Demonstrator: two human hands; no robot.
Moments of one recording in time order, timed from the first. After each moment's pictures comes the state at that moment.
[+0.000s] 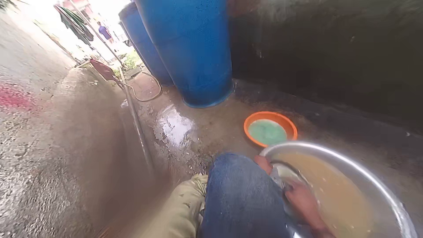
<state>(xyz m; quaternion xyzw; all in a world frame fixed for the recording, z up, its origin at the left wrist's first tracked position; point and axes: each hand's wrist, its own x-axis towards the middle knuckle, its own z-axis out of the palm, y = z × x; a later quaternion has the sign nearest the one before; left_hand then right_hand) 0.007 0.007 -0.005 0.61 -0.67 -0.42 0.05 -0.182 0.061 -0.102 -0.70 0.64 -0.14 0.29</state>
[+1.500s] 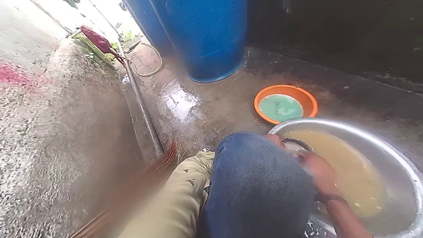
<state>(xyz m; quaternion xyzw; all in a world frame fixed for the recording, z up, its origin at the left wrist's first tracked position) 0.004 0.008 -0.025 0.59 -0.72 -0.37 0.05 -0.182 0.044 -0.080 -0.70 0.67 -0.06 0.23</state>
